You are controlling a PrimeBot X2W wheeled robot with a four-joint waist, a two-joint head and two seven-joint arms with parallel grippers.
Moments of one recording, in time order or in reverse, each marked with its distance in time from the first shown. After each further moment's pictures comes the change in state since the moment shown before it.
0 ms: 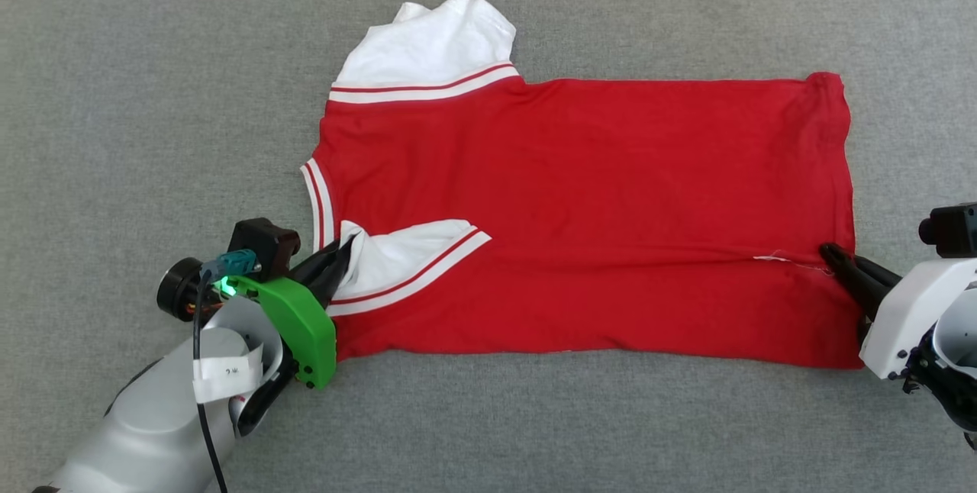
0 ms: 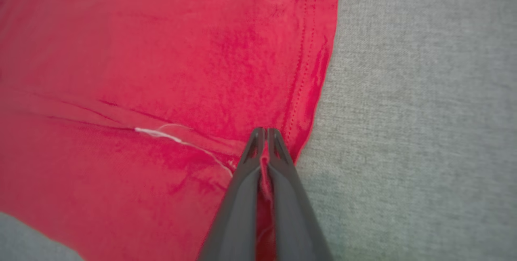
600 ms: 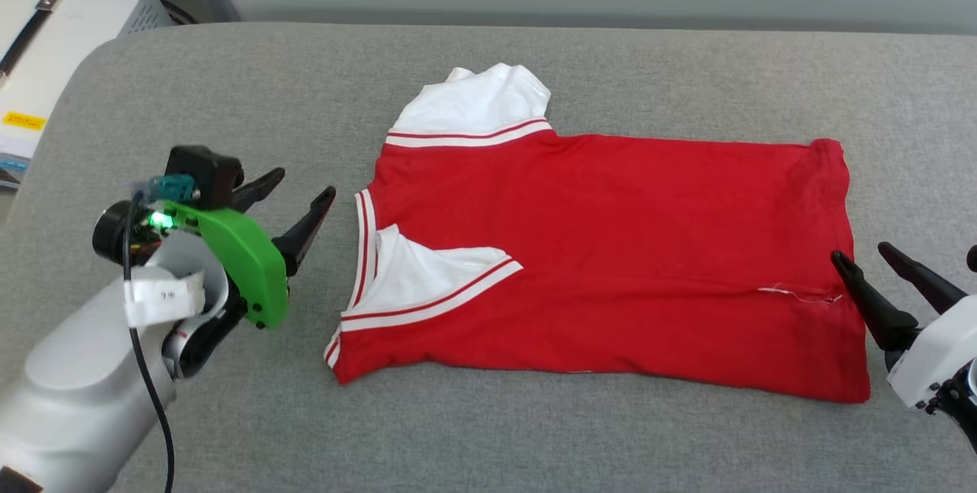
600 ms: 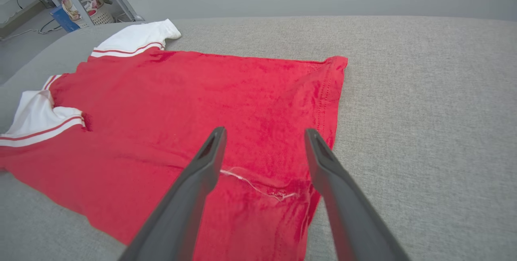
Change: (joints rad) left arm -0.070 0.125 0.062 -0.149 -0.073 -0.002 0.150; right arm 0.139 -0.037 -0.093 -0.117 -0.021 0.000 -0.155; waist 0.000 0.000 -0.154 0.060
